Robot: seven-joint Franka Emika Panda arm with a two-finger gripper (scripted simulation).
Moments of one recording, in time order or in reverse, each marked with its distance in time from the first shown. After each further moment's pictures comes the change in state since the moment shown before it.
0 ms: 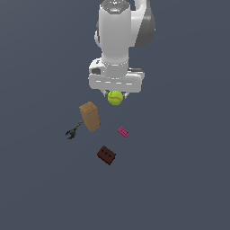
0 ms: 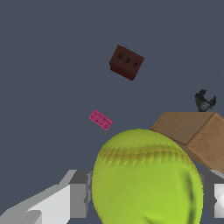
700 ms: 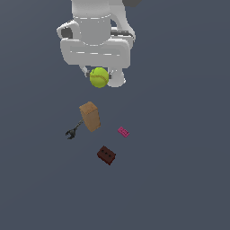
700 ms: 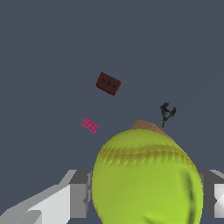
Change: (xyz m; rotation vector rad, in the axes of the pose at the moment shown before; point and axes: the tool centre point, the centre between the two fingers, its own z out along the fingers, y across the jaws) arm 0.029 0.051 -0.112 -0.003 0.001 0.002
